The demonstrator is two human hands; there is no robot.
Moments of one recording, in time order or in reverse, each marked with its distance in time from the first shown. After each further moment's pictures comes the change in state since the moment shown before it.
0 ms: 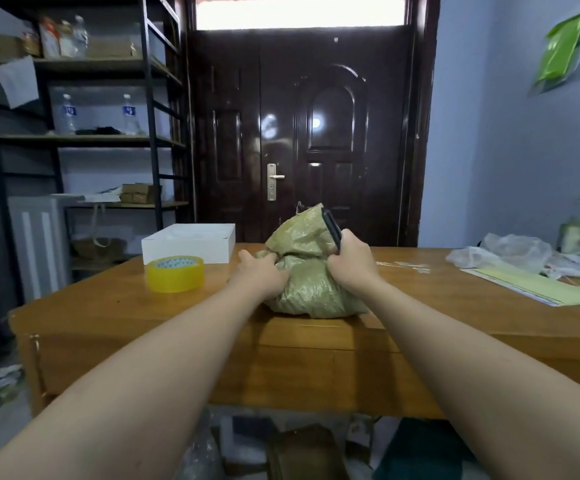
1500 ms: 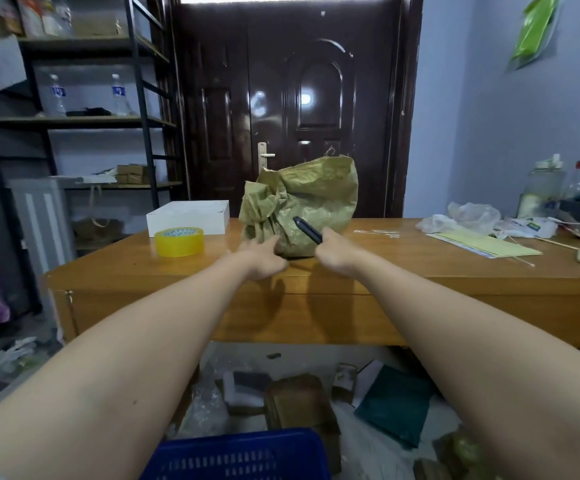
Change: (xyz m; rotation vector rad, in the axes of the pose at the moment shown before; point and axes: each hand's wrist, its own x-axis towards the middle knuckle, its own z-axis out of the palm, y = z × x) left_hand -0.084 0.002 -0.010 0.085 -0.141 0.122; right_hand -0.094 -0.024 -0.059 -0.050 -0.411 0.093
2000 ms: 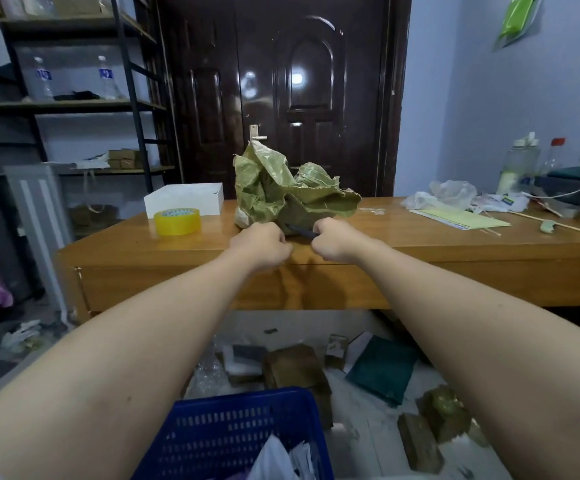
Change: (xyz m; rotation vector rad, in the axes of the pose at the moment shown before) left_hand -0.066 0.021 0.007 -0.023 0.184 0.138; right_hand -0.057 0.005 -0.008 -0.198 -0.018 0.015
